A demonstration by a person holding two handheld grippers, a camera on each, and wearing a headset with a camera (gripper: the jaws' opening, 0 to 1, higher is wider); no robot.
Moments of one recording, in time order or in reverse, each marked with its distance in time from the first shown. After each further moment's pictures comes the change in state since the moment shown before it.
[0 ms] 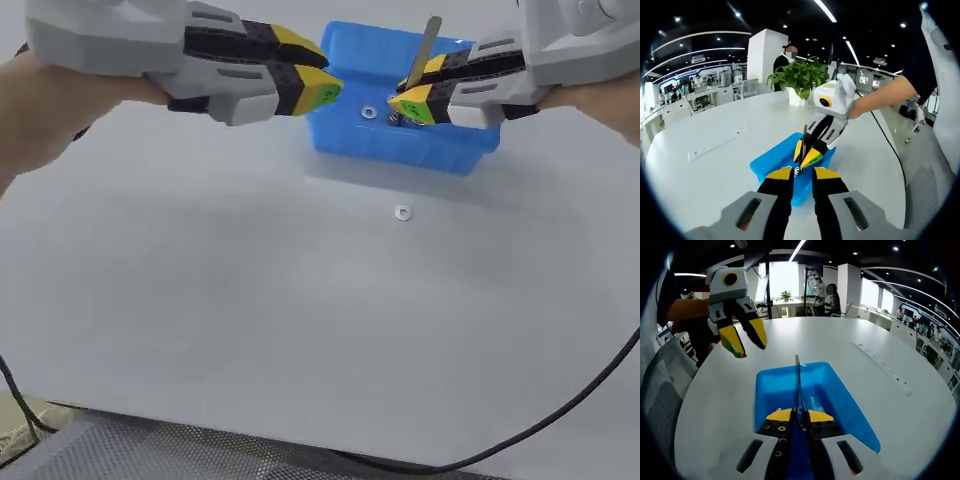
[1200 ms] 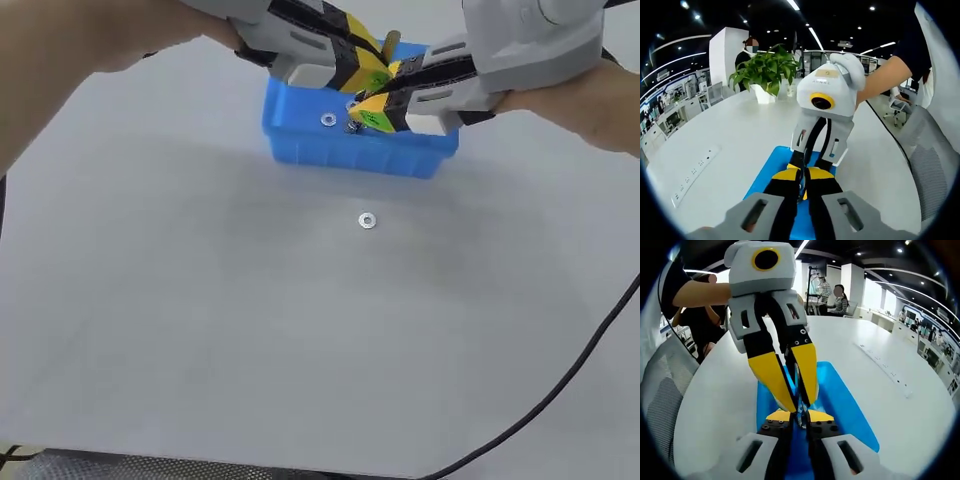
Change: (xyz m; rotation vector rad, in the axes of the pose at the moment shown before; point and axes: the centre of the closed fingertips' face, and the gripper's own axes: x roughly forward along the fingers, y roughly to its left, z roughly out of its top) left arm 0.069 -0.014 0.012 0.191 0.089 -0.248; right arm -0.003 -0.003 -0.002 -0.031 0.015 0.008
